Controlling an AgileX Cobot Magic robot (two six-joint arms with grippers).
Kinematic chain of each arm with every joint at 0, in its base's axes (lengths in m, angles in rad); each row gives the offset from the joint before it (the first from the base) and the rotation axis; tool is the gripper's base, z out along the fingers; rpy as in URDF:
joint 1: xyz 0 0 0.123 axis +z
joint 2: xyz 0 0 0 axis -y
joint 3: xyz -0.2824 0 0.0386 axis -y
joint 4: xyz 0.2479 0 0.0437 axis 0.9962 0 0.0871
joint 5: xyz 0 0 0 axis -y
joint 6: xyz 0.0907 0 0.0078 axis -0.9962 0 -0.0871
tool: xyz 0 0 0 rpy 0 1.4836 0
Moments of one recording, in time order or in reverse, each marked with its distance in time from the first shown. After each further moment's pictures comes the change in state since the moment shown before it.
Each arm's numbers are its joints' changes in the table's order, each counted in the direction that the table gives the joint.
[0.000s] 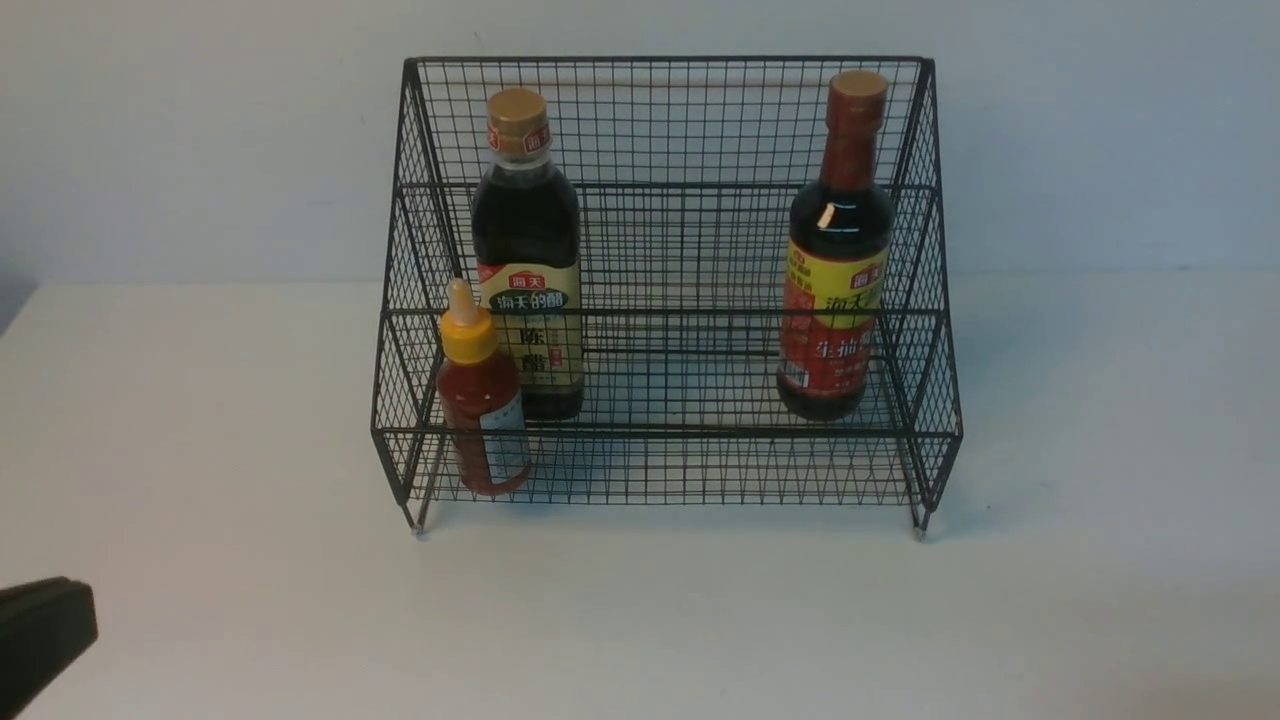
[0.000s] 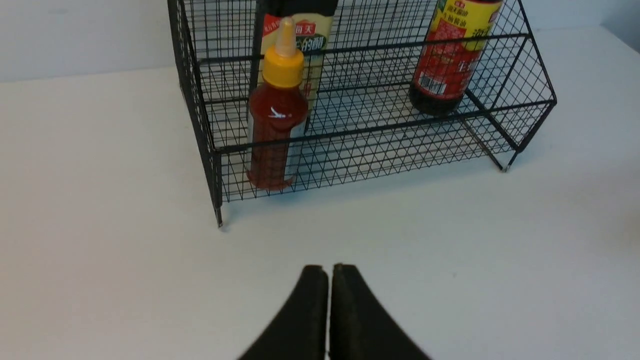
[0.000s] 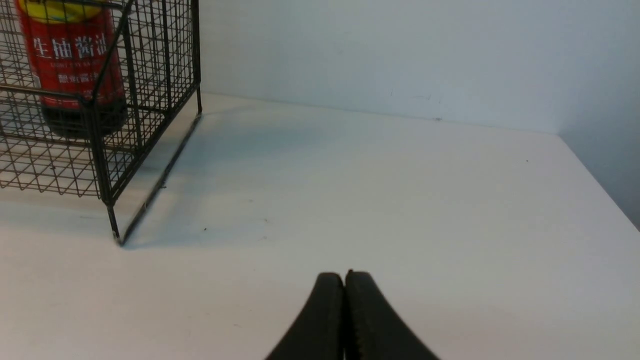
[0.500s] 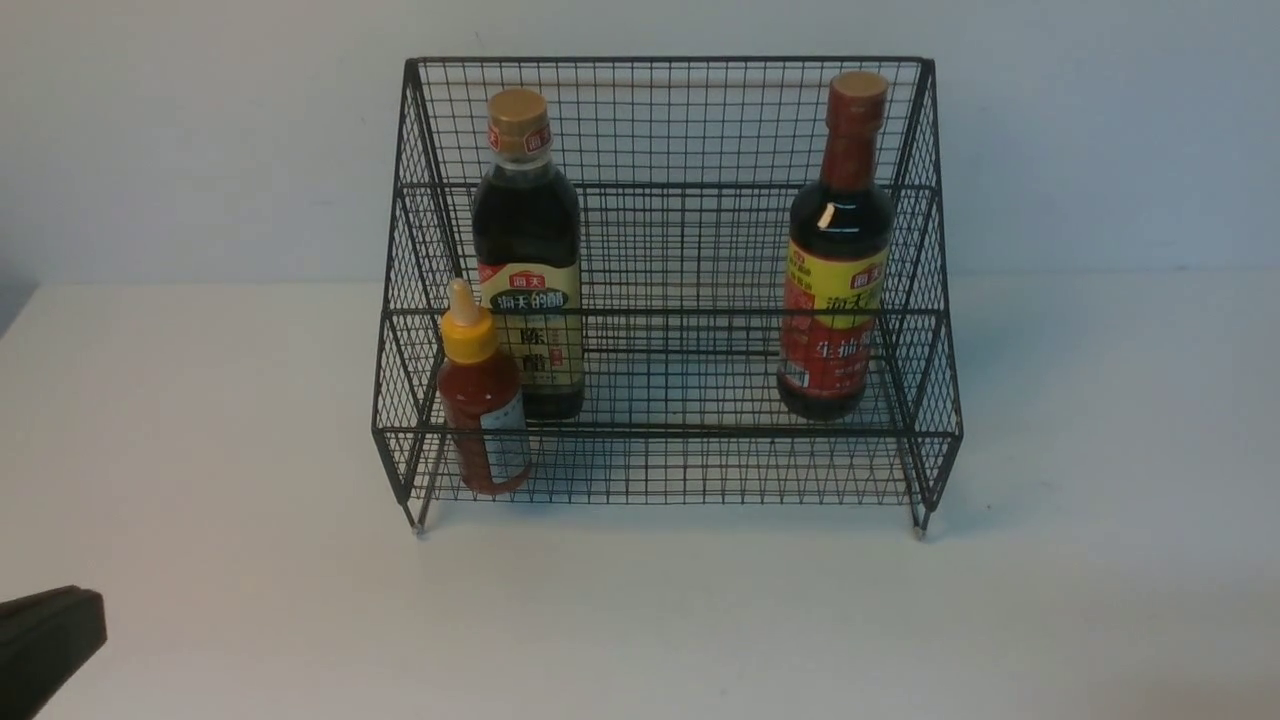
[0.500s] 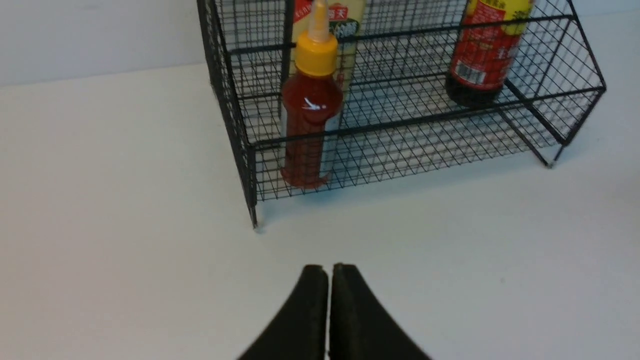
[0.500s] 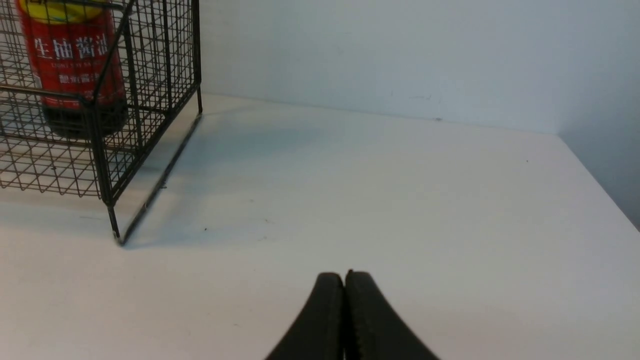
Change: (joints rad) right arm 0.000 0.000 0.000 0.000 0.000 0.000; left arm 0.019 0.030 -0.129 0.067 0.156 0.003
